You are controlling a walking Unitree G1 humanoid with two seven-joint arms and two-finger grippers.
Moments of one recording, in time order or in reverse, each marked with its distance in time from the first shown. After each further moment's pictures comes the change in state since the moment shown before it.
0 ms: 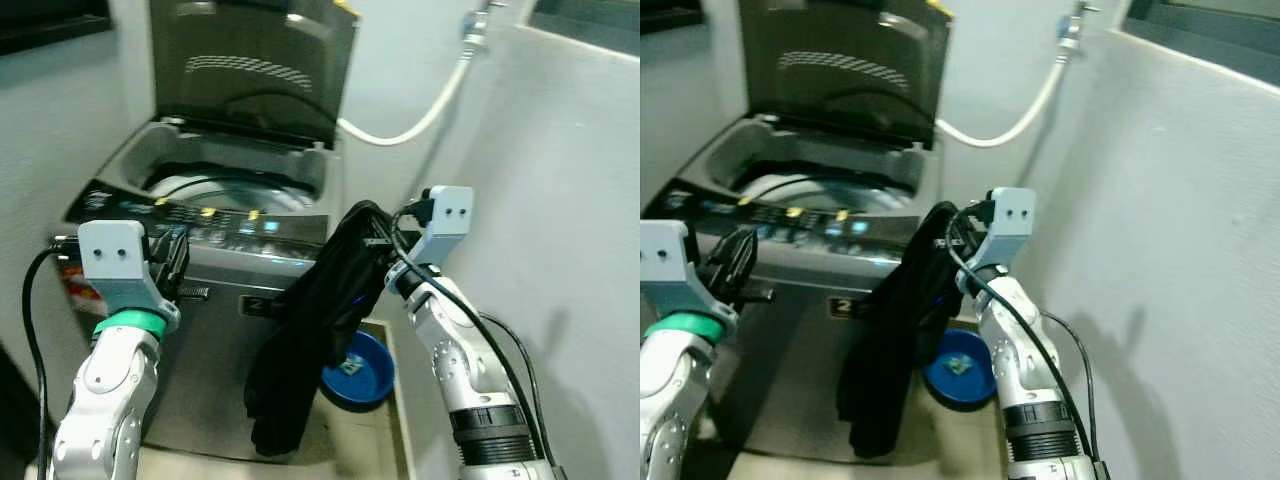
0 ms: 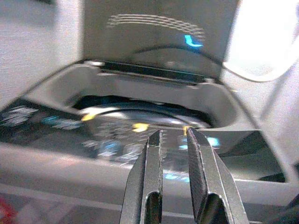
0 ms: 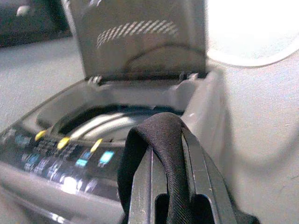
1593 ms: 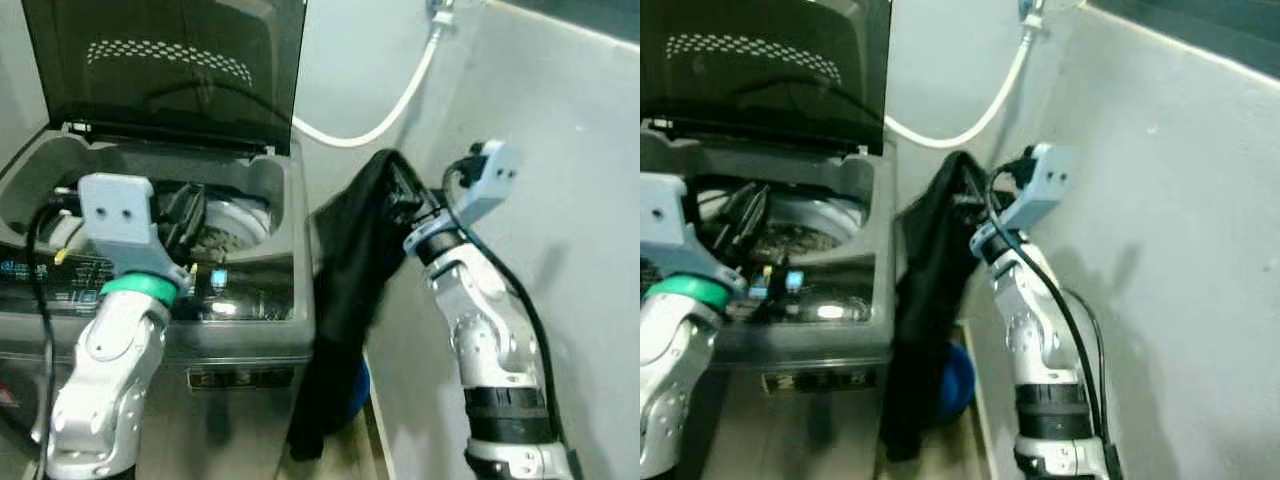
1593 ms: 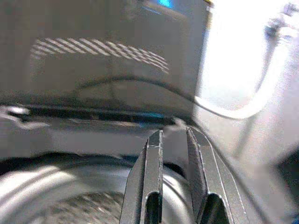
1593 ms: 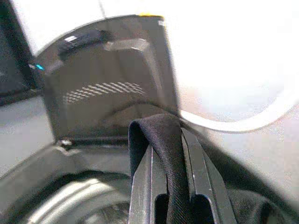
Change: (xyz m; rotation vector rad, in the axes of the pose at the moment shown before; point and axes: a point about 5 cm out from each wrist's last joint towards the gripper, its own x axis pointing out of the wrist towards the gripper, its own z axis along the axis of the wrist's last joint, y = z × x) left arm 0.008 -0.007 0.037 0.017 -0.125 -0.050; right arm 0.007 0.015 0.038 0.078 -0.129 0.100
